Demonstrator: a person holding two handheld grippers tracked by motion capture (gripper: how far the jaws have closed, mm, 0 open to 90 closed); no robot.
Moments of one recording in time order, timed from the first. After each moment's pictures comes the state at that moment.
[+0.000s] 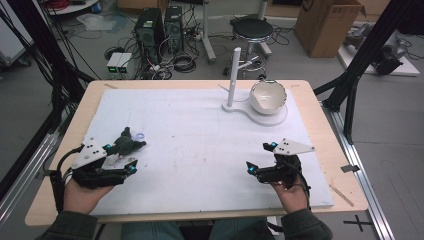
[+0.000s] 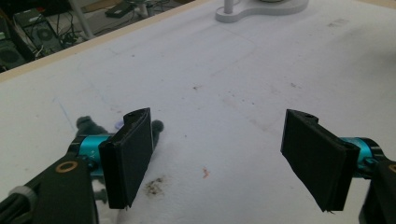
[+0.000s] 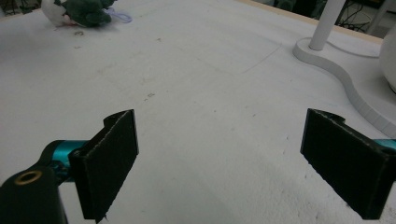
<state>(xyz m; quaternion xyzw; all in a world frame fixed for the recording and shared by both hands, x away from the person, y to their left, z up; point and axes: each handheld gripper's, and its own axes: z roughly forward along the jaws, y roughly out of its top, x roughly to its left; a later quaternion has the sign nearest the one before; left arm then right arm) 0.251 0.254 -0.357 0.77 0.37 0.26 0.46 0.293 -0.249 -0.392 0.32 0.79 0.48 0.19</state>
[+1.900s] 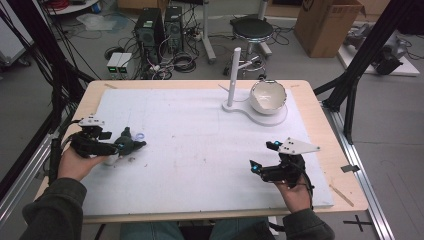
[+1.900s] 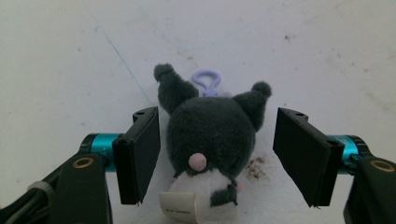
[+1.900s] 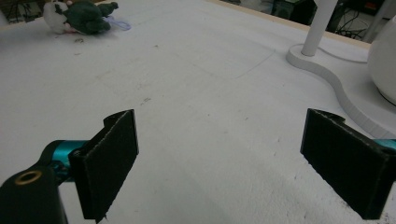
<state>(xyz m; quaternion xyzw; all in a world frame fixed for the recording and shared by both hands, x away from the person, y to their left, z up) 0.346 0.297 -0.378 0.81 0.45 0.18 0.35 0.294 -0.259 -0.390 0.32 0.79 0.49 0.19</state>
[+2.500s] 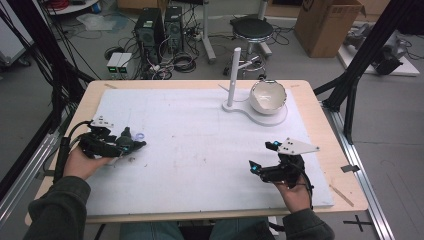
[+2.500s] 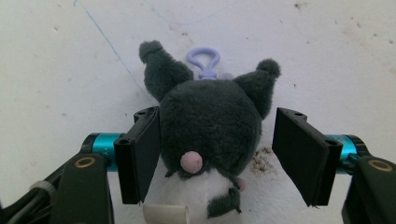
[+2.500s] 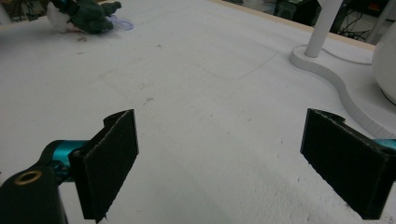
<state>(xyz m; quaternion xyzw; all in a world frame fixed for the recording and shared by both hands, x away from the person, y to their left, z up) 0.355 0.287 -0.393 0.83 0.44 0.16 0.30 0.294 -0.257 -0.390 0.31 0.79 0.50 0.18</state>
